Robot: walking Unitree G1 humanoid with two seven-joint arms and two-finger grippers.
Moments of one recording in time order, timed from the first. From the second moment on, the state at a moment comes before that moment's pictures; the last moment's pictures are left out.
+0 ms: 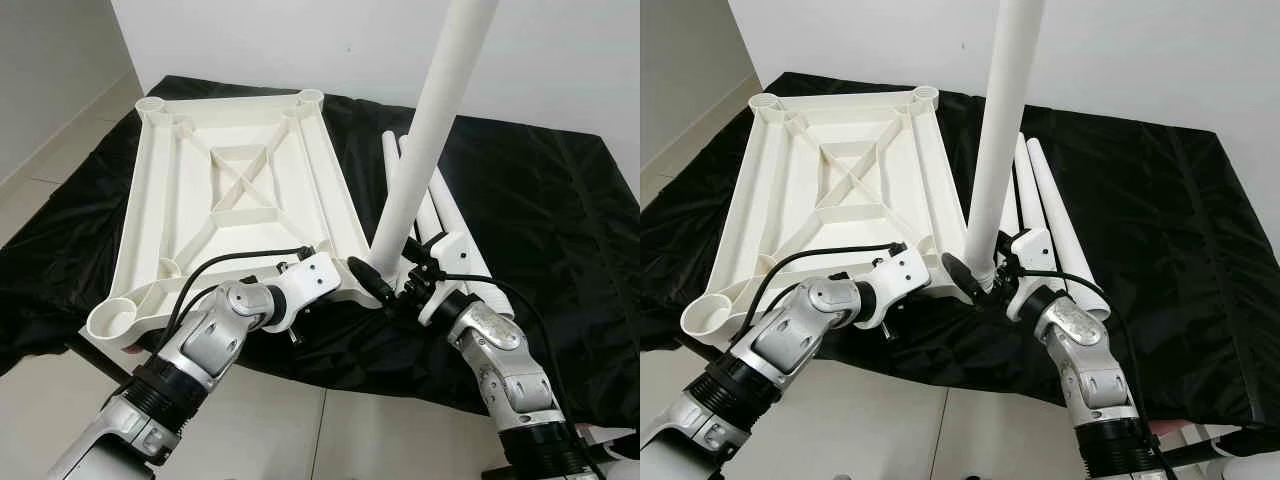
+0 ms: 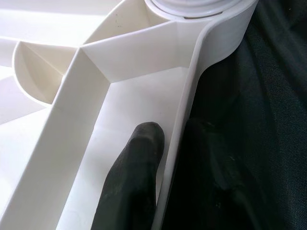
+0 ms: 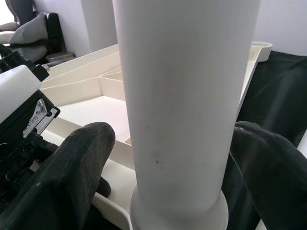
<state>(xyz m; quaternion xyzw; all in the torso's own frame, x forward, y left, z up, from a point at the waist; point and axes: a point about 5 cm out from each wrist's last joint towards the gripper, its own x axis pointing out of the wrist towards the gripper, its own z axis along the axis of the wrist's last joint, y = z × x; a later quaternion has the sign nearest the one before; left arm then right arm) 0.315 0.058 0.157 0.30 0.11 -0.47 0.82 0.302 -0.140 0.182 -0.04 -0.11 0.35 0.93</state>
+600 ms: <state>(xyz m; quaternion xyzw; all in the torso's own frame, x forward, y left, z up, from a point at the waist) 0.315 0.060 0.158 0.30 0.11 -0.47 0.82 0.311 -0.144 0.186 -0.06 -0.11 0.38 0.92</state>
